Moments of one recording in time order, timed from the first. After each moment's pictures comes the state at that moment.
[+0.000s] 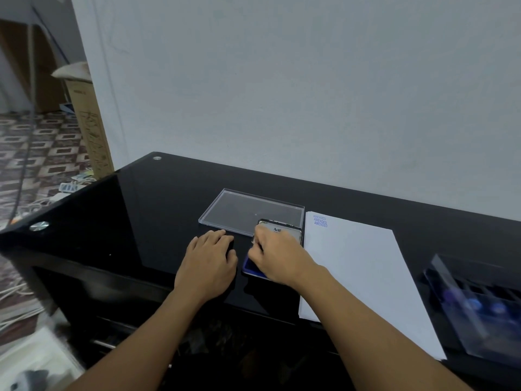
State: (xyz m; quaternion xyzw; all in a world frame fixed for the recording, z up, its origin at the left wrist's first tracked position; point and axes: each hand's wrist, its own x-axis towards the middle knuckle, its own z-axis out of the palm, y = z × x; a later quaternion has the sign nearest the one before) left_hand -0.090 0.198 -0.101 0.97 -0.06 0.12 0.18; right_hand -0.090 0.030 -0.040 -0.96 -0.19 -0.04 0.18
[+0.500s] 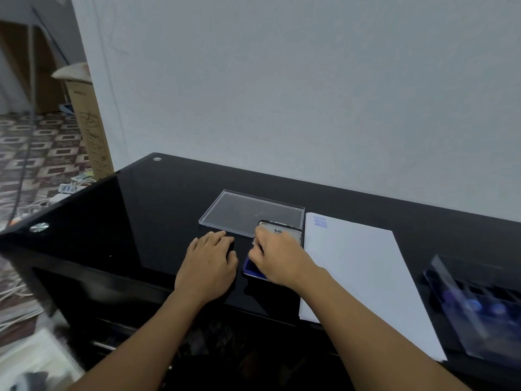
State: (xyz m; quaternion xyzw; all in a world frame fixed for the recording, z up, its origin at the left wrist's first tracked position) left_hand -0.090 0.199 -0.102 0.97 -0.06 0.12 0.18; right_hand -0.091 0.030 -0.039 -0.96 -0.20 -0.05 0.17
